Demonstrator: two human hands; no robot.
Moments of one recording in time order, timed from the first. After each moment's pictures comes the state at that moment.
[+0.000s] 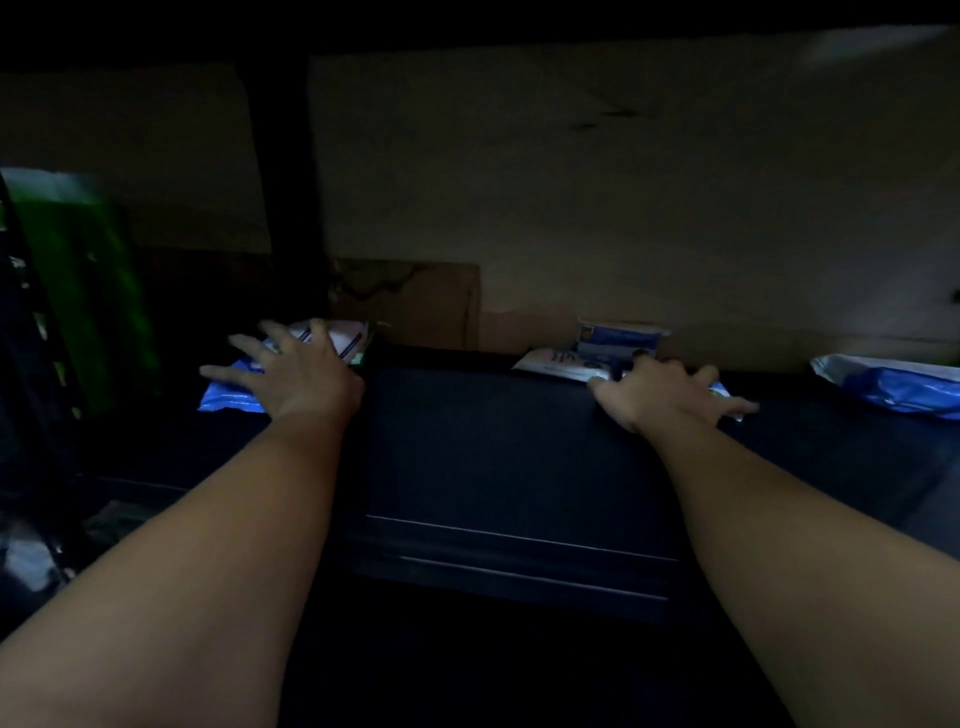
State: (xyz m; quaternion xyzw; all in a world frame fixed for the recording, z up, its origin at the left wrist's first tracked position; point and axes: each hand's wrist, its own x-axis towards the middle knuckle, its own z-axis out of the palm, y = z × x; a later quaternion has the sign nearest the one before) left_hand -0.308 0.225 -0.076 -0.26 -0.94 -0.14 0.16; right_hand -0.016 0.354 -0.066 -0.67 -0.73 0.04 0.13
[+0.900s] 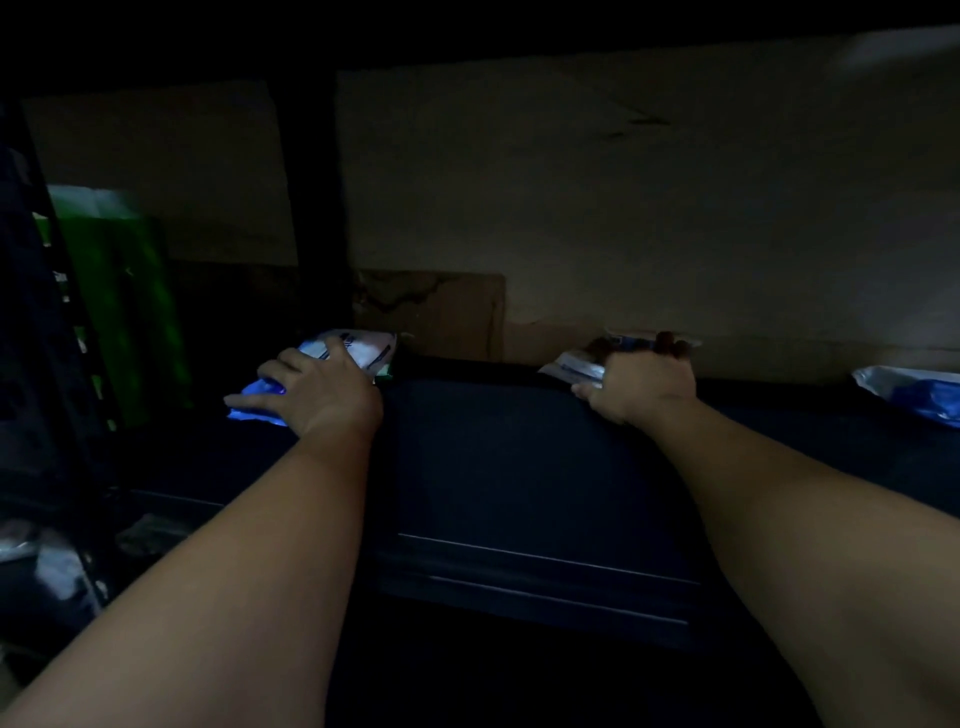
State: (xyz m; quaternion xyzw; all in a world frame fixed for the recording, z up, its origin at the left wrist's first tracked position) left_hand -0.311 0.226 -0.077 -0.21 -0.95 -0.18 0.14; right_hand -0.056 0.367 -0.053 -0.52 -0.84 -0.10 0.11
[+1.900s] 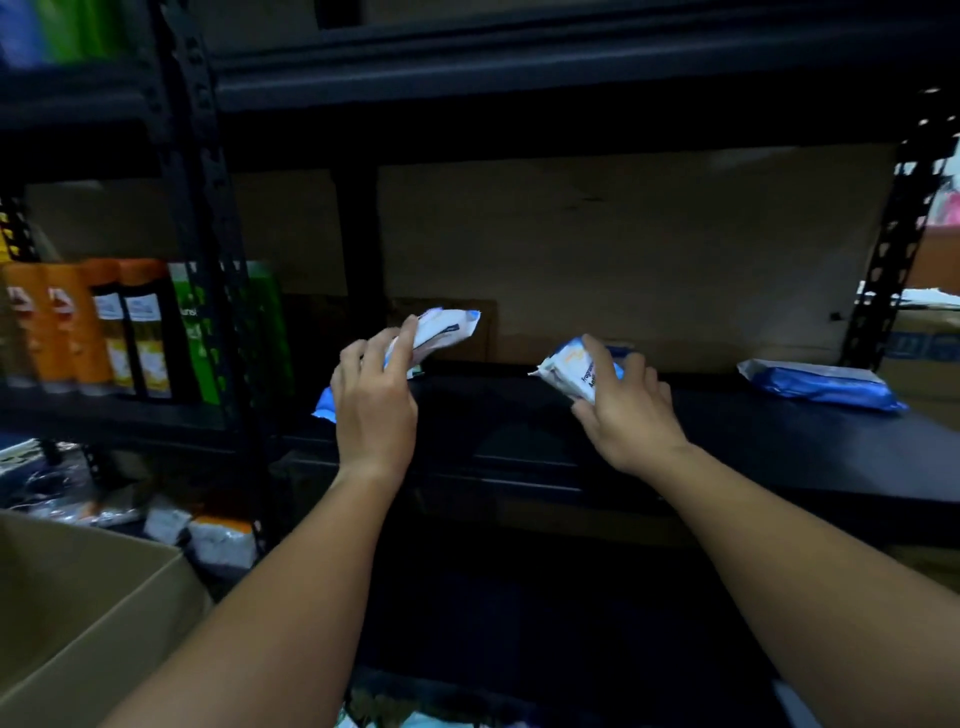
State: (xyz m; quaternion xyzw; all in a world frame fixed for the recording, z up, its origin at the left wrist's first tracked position) left_hand -0.187 0.052 -0.051 -0.46 -0.68 -0.41 0.41; right_hand 0.052 0.176 -0.034 -0.44 -0.85 -0.02 0.27
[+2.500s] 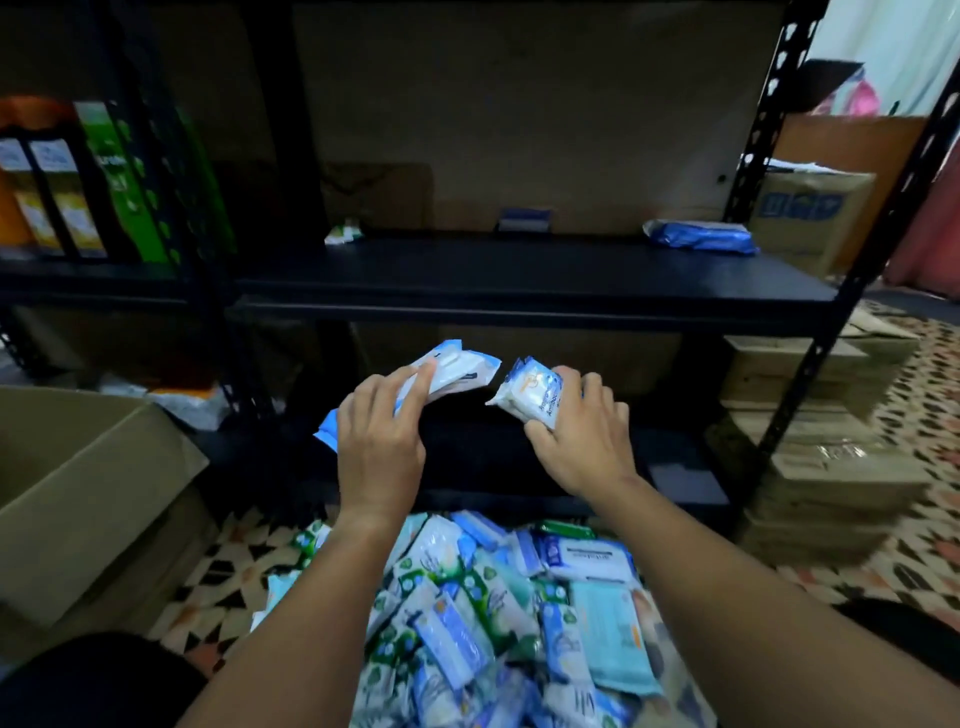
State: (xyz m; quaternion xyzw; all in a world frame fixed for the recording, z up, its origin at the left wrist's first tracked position) left_hand -0.044 -0.093 -0.207 -0.55 -0.66 -0.37 0.35; right_hand 0.155 0.007 -0.184 -0.51 -0.82 0.01 0.27
